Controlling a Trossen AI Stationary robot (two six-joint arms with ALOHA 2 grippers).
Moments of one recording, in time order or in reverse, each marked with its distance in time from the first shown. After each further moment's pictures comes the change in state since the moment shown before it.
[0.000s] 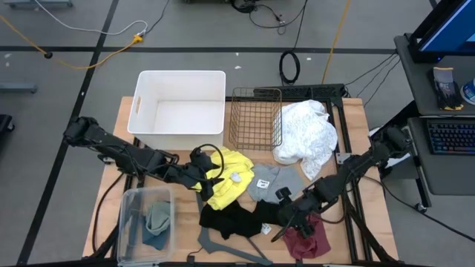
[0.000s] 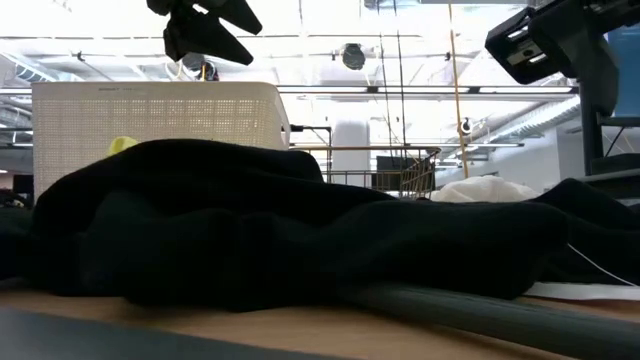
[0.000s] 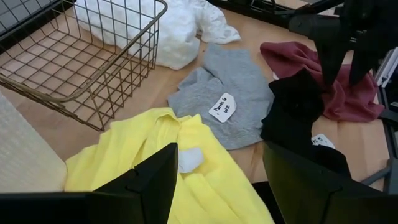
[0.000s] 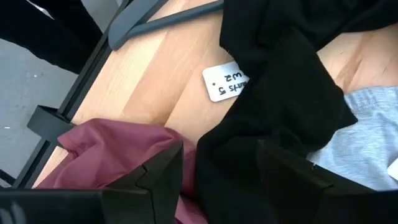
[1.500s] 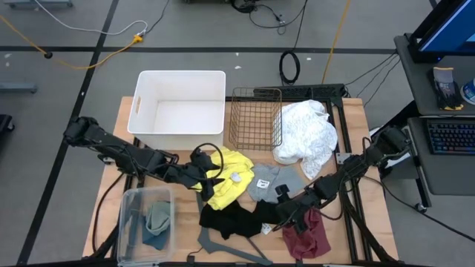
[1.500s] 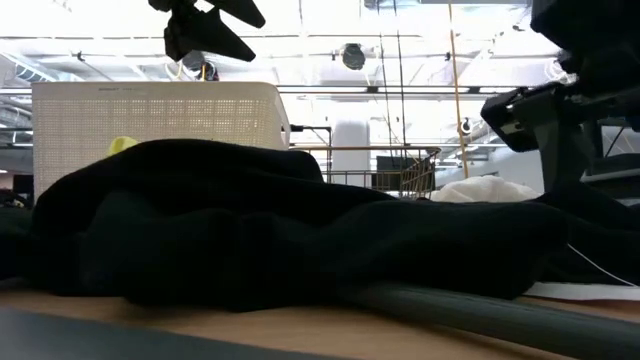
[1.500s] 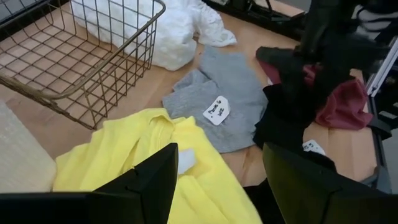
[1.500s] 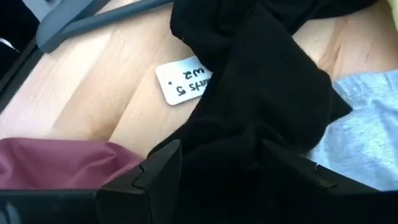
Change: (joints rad) left arm 0.000 0.000 0.000 0.026 0.010 -0.037; right arm -0.023 0.007 -0.293 0.431 0.104 0.022
